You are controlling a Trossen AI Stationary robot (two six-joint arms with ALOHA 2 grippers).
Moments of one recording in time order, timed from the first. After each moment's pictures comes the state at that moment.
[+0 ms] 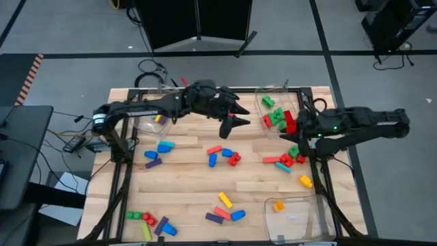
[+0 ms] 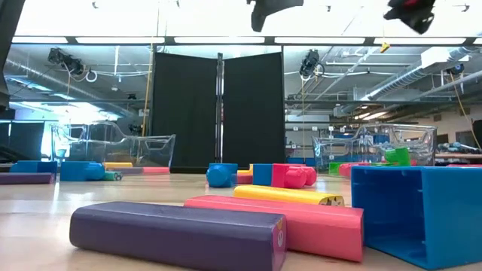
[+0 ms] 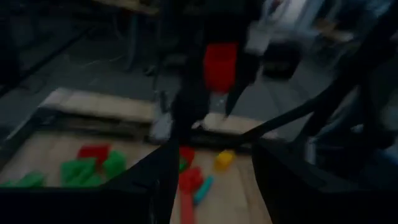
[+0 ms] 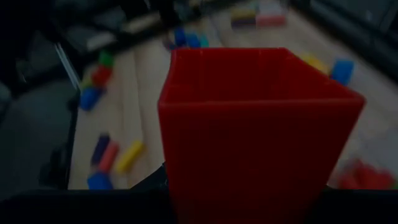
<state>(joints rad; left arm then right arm) 0.17 1.71 1.60 -0.12 0.28 -0.16 0.14 0.68 0.96 -0.87 0.18 0.48</state>
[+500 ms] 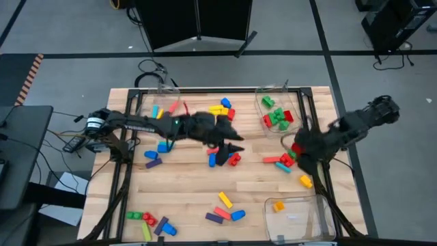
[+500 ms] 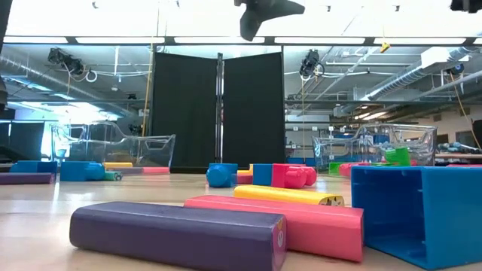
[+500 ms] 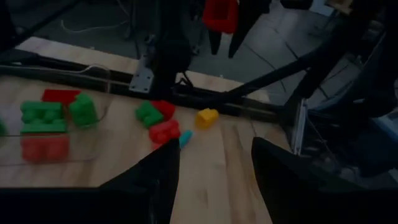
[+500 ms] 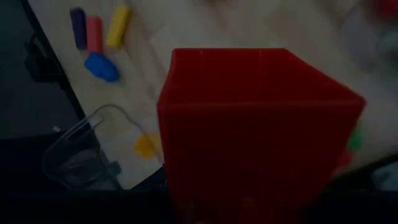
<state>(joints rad) -0.02 1.64 1.34 0.01 0.09 -0.25 0.50 1.02 1.26 -1.42 0.08 1.07</state>
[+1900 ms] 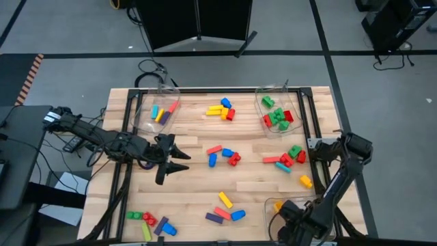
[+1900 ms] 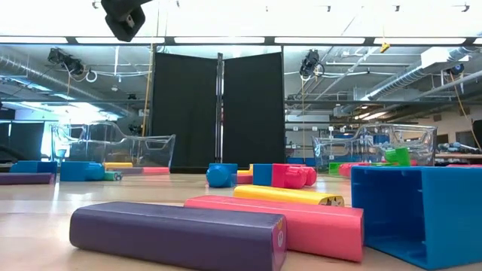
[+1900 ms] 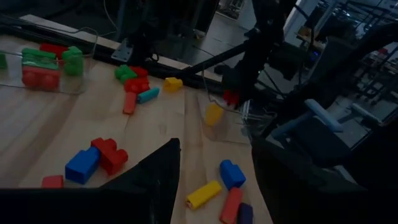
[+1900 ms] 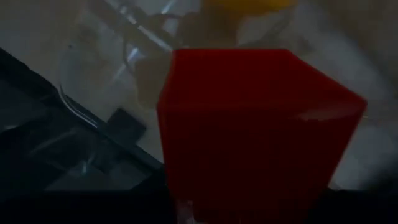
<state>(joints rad) -0.35 0.89 0.62 0.08 -0.18 -0.42 1.02 1.81 1.23 -0.88 -0.08 1.91</state>
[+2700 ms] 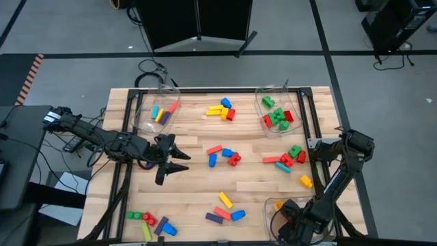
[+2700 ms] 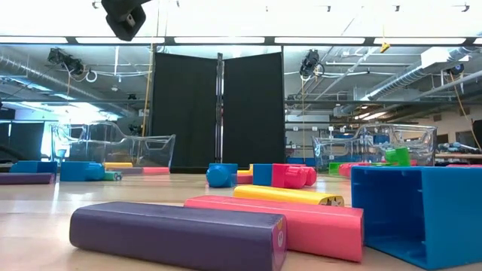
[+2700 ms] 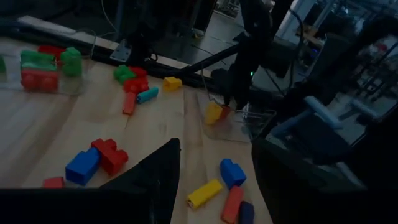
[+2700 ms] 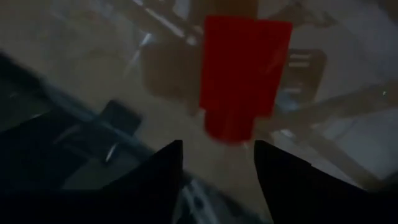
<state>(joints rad) -0.36 0.89 0.62 0.08 -0.18 -0.39 1.03 1.76 1.11 -0.72 -0.13 1.99</state>
